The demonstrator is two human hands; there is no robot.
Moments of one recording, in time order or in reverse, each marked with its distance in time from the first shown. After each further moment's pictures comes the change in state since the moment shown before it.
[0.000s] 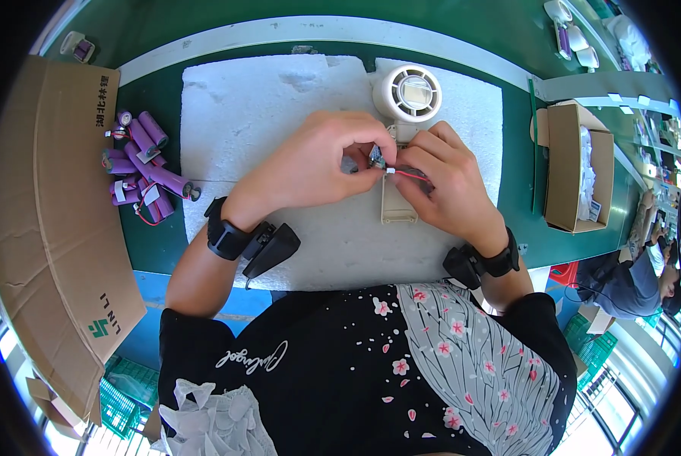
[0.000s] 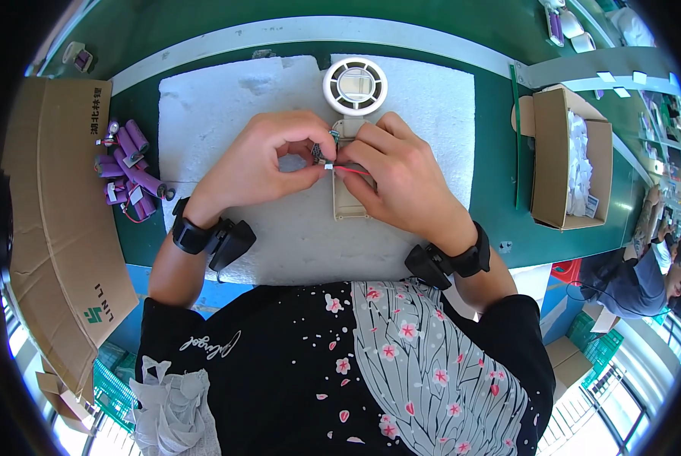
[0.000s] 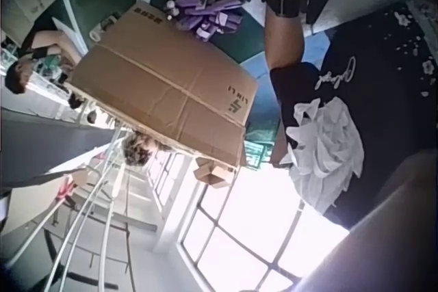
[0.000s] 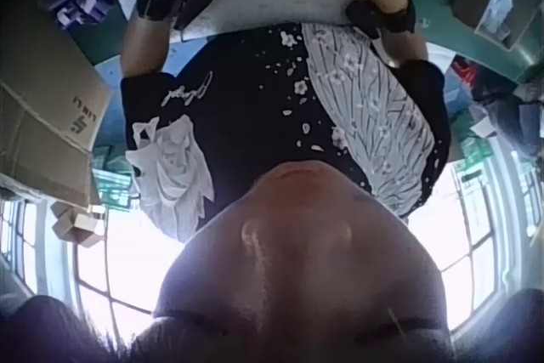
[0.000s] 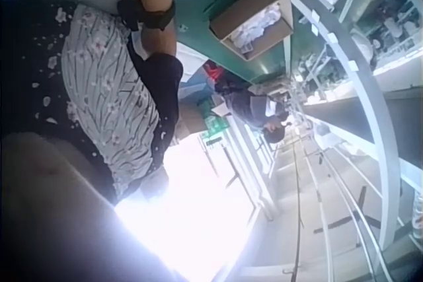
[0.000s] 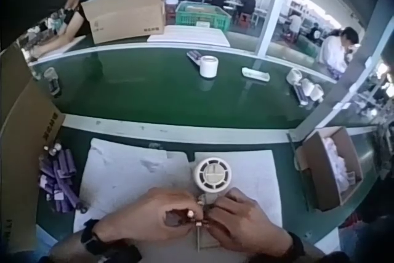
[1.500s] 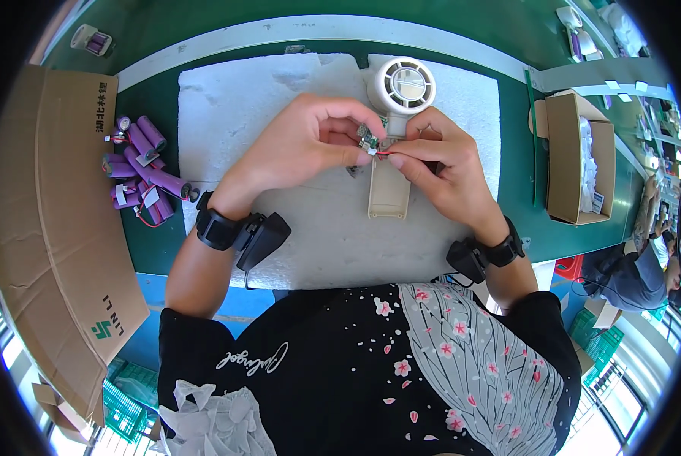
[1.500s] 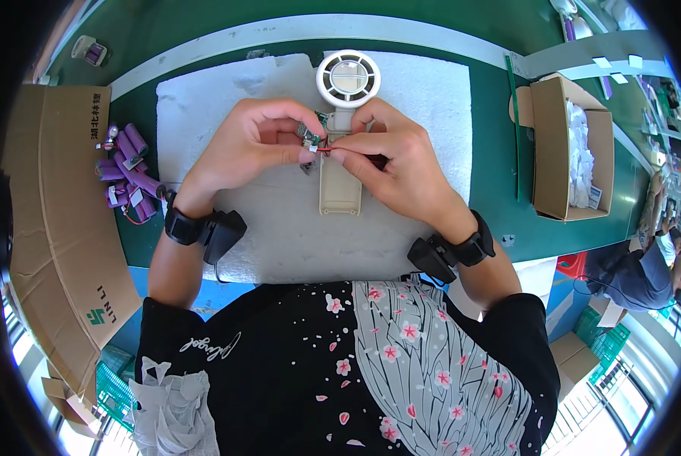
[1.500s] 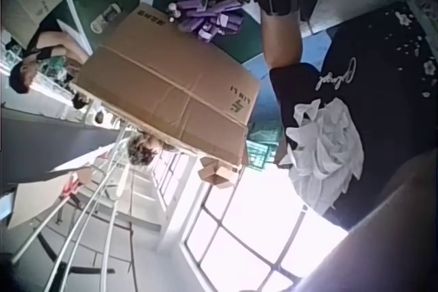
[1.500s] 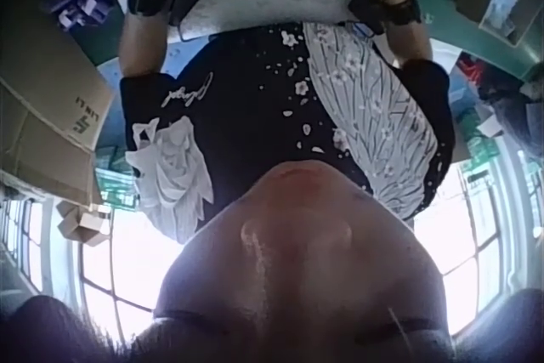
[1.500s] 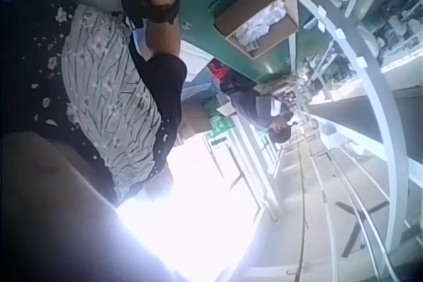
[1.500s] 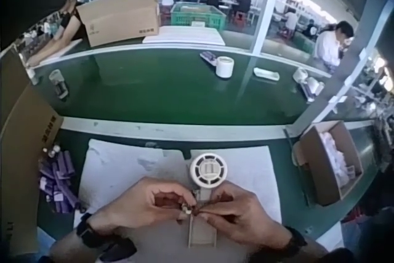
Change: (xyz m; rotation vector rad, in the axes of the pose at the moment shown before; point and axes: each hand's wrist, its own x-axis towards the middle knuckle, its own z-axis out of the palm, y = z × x) left_hand 0.003 -0.003 -0.015 -0.358 -0.050 -0.196; right_hand -0.006 0.006 0.001 0.399 0.031 0.232
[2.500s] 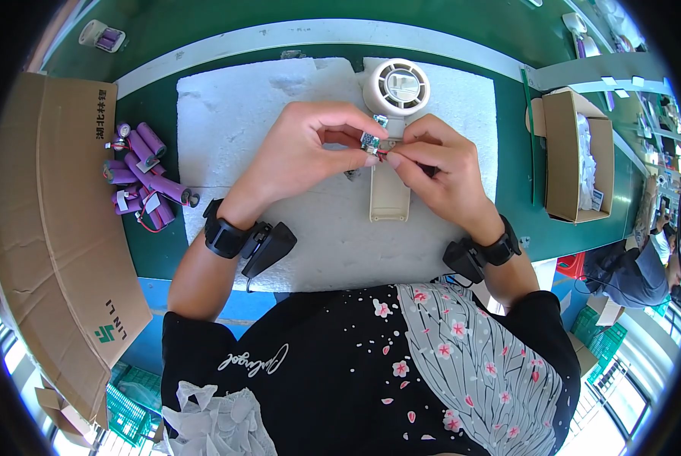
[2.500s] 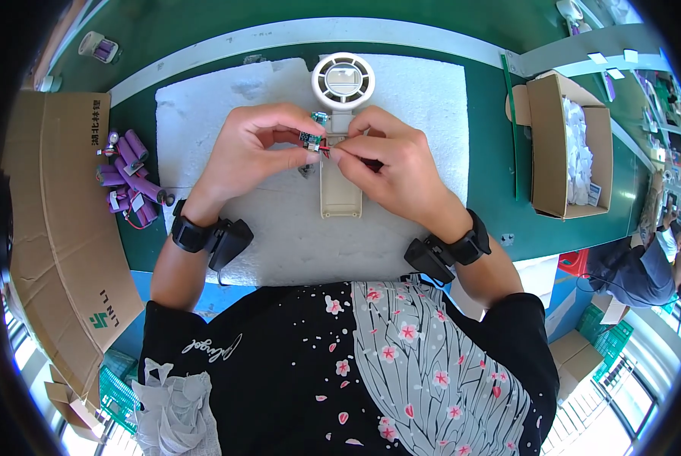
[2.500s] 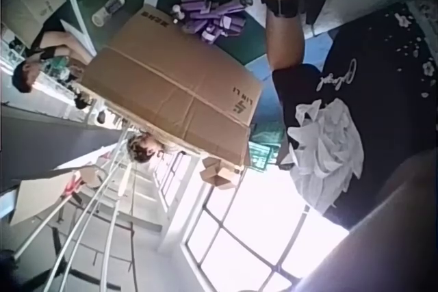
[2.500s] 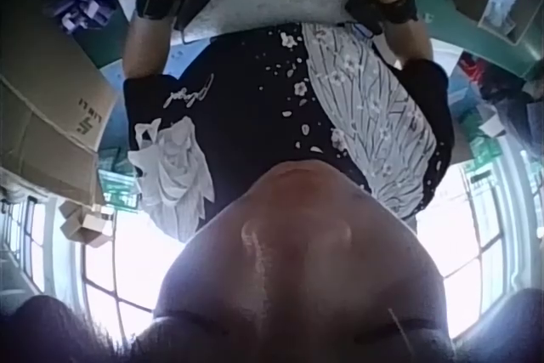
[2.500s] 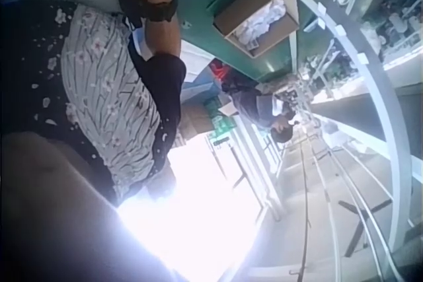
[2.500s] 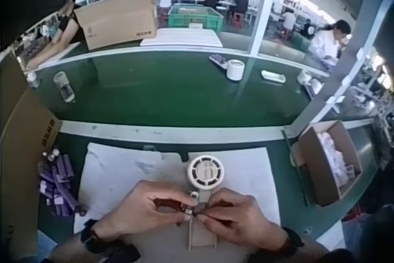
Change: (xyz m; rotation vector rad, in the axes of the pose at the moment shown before) left_hand 0.000 -0.005 0.010 0.108 0.128 0.177; right_hand -0.001 0.004 0.005 -0.090 0.102 -0.103
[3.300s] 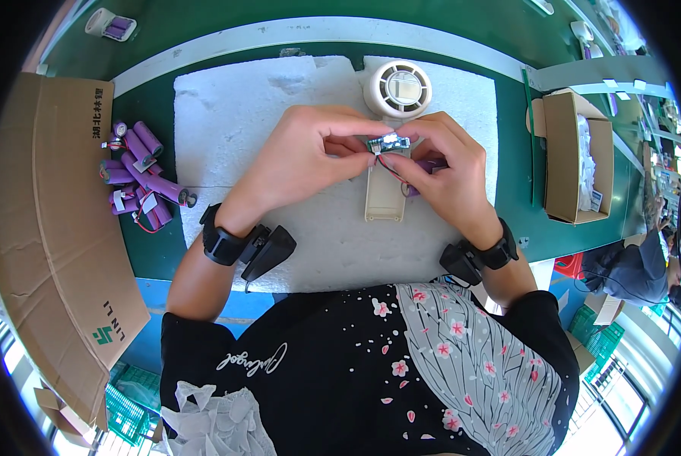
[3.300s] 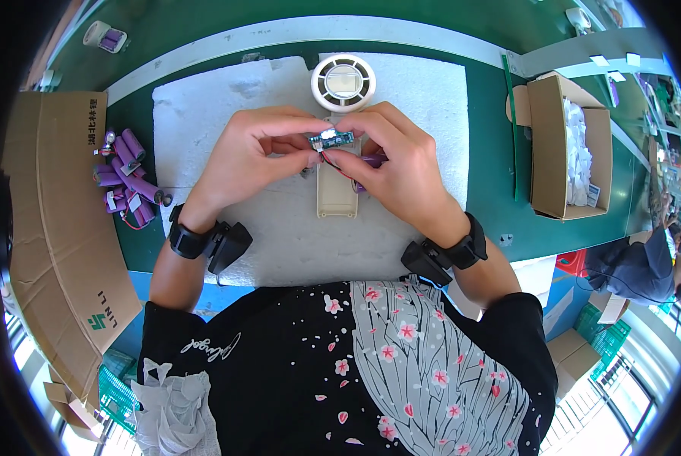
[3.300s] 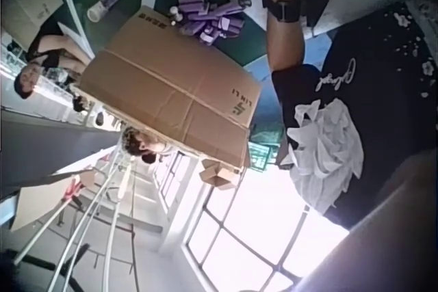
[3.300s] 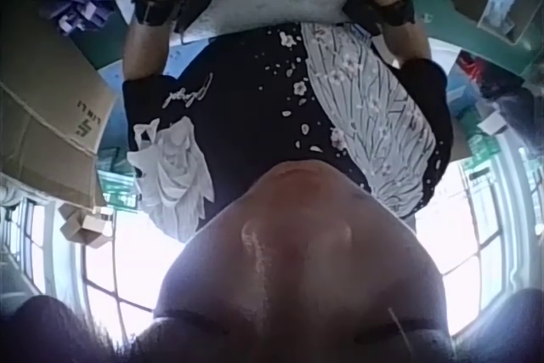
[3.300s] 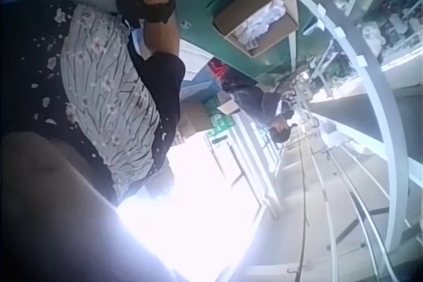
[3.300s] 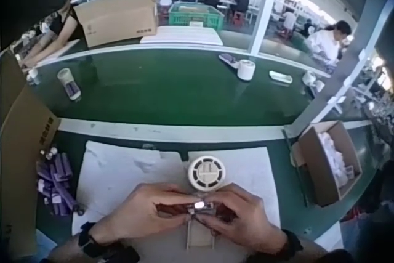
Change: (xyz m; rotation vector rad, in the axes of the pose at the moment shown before) left_hand -0.002 0.005 0.004 0.103 -0.009 -0.082; right_hand 0.001 -0.006 0.002 -0.049 0.117 0.057
